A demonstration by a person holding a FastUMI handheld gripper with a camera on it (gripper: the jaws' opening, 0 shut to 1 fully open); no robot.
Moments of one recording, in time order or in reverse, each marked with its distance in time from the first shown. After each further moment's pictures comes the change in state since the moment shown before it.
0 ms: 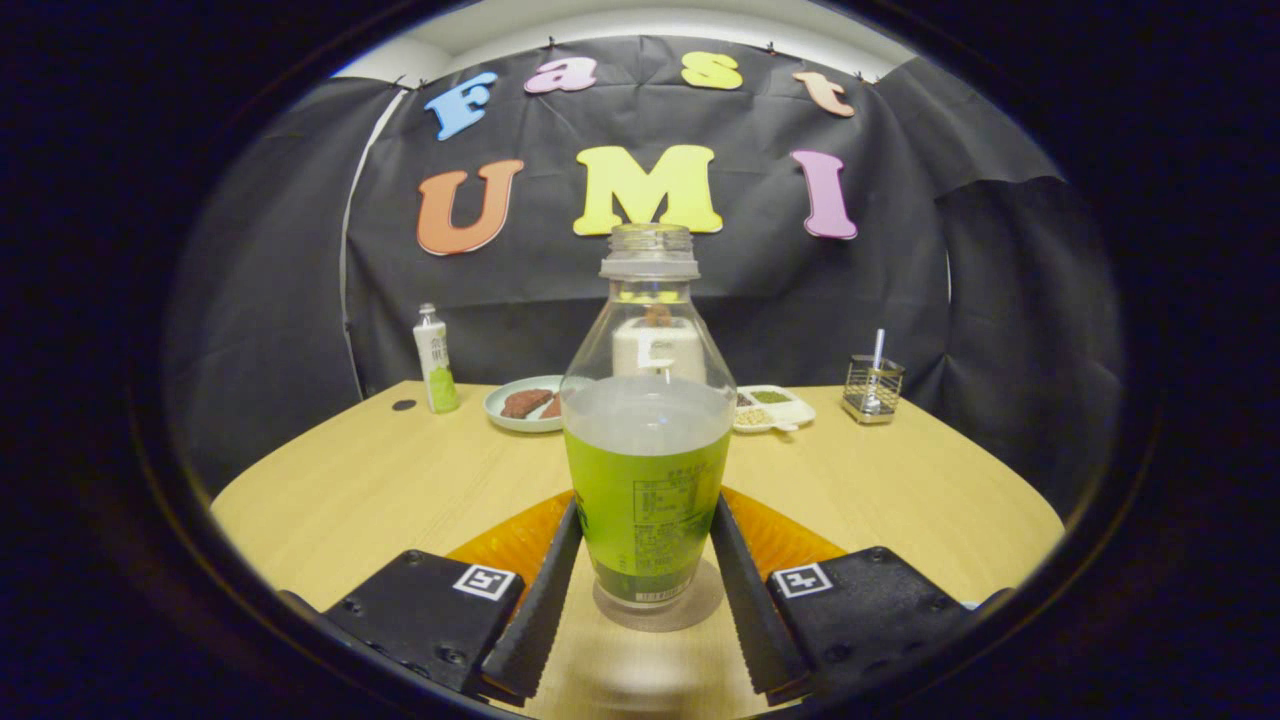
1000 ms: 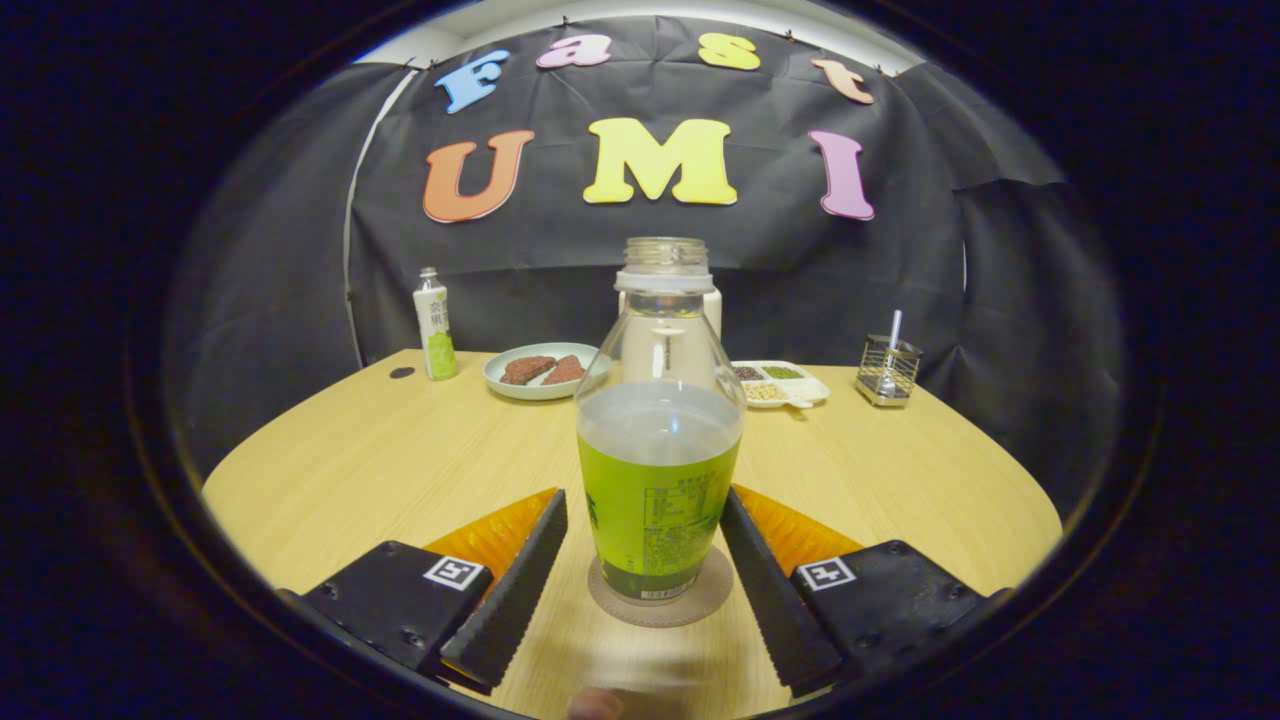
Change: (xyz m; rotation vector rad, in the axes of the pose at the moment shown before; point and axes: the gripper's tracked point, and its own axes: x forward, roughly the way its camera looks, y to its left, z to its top) arm 0.006 -0.004 -0.011 -0.037 0.065 -0.001
